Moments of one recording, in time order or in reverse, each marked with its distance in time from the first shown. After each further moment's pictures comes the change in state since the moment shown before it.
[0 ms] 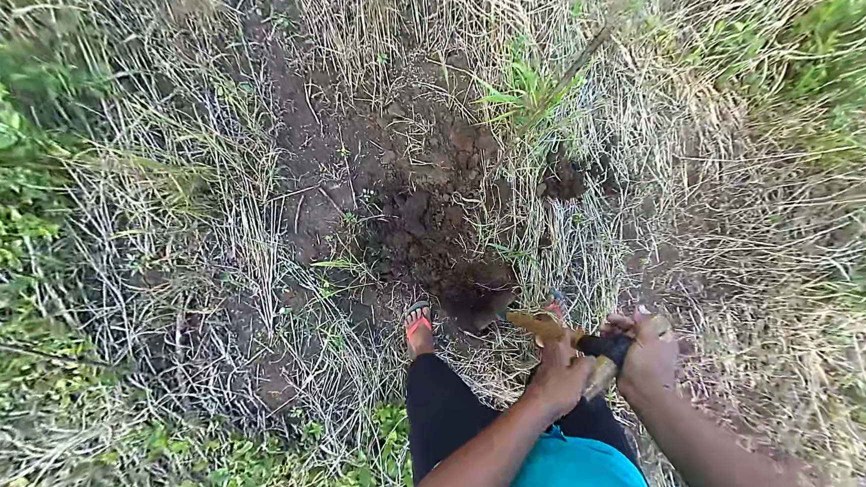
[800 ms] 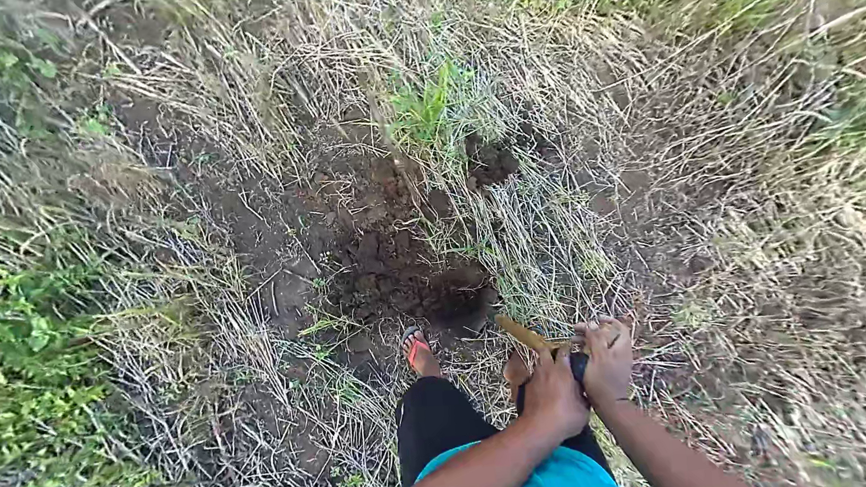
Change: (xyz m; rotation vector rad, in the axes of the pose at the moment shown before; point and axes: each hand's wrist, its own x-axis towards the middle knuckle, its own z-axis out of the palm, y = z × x) left_hand 0.010 -0.047 0.174 1.120 -0.061 -0.082; right_hand -0.011 0.059 -0.169 0.005 0.133 -0.004
